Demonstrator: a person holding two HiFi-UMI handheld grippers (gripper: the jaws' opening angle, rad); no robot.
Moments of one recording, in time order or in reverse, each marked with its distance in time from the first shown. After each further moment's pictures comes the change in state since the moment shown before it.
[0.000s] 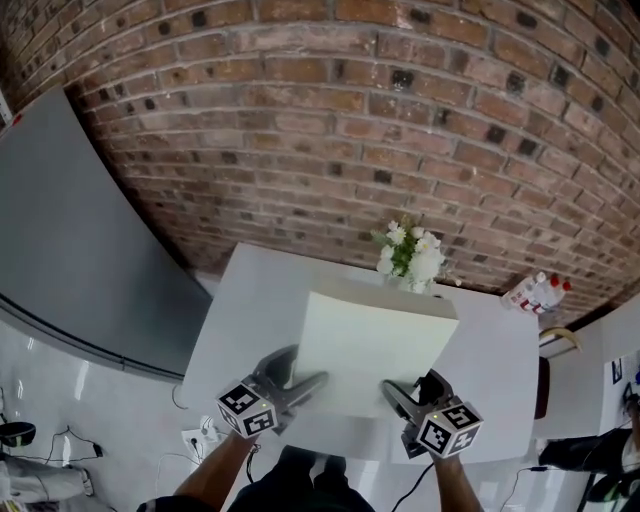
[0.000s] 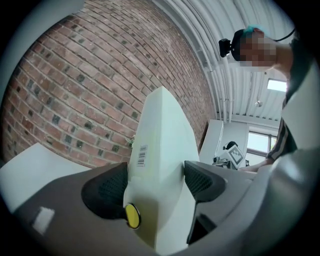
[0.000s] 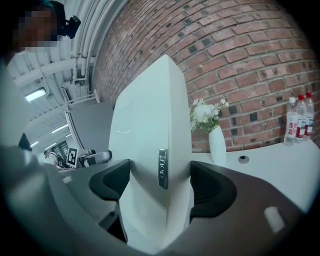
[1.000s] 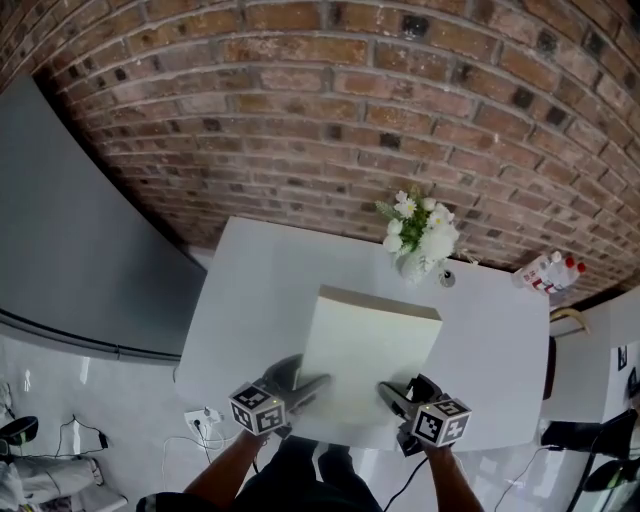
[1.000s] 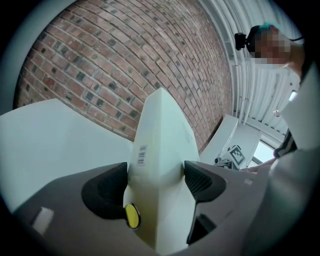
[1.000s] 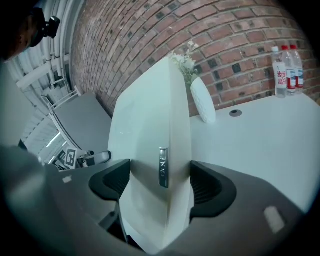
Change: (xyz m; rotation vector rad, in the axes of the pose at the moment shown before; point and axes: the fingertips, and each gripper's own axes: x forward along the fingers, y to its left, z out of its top) left arm -0.004 0.040 -0.121 -0.217 0.187 0.092; right arm 0.030 -0.043 -0.116 0.219 0.213 -0.037
